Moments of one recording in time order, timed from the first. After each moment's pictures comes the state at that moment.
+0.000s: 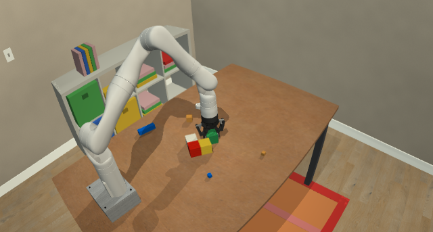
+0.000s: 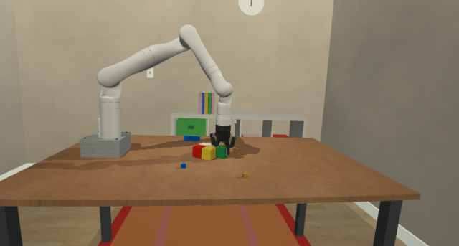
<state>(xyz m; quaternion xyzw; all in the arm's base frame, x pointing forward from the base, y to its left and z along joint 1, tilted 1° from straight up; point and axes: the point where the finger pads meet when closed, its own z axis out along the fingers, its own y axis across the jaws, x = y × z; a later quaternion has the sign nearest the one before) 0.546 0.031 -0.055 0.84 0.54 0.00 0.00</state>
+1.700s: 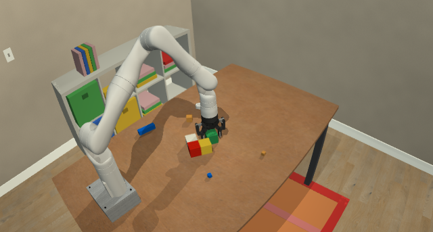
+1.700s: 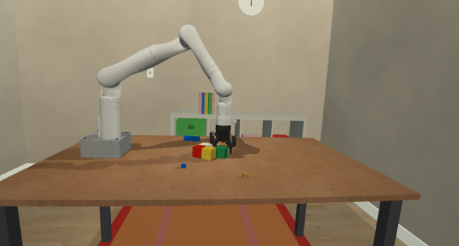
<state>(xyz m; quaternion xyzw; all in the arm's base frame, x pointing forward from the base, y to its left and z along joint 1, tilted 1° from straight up) 0.546 0.031 -0.055 0.84 0.54 0.00 0.00</state>
